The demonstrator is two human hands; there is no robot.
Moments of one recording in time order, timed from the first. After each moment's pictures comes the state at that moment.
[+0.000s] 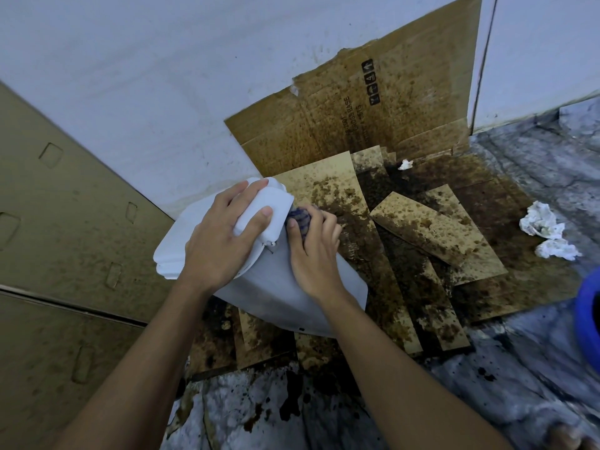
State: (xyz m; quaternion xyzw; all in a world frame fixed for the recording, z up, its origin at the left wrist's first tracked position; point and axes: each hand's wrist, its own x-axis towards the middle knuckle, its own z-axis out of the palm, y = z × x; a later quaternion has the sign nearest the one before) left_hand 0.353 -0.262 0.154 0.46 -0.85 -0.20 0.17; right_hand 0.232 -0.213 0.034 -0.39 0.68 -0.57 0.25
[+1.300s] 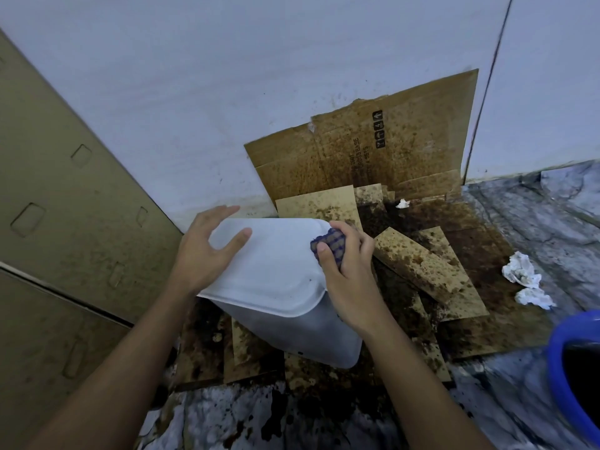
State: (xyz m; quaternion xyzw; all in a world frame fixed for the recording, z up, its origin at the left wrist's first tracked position) left_hand 0.403 -0.290 0.152 0.50 -0.80 -0.21 0.25; right_hand 0.197 -0.140 0.108 -0.43 0.64 -0.55 0.31
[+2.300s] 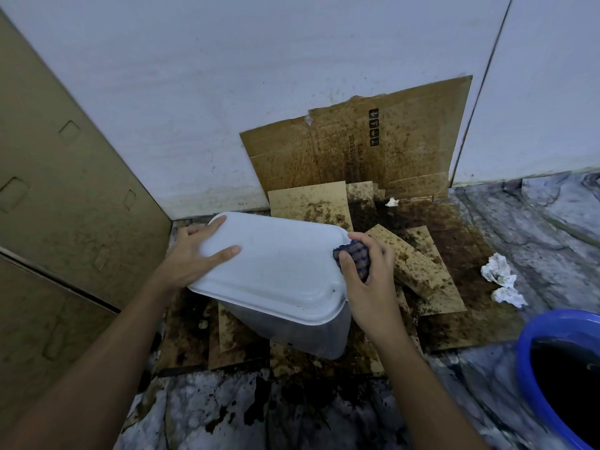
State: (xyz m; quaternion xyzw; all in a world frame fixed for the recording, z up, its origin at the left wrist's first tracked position) left_hand 0.442 -0.304 0.117 0.56 -0.76 -0.32 0.09; right_hand 0.179 -0.106 0.088 -0.38 0.65 -0.59 0.29
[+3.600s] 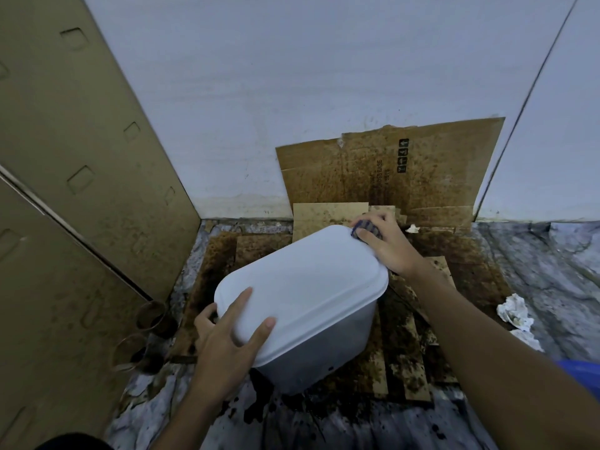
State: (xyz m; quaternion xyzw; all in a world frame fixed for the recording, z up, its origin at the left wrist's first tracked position) left_hand 0.428 -0.112 0.117 0.64 -0.64 -0.35 0.23; right_hand 0.088 -0.197 0.110 -0.58 0.63 -0.39 0.33
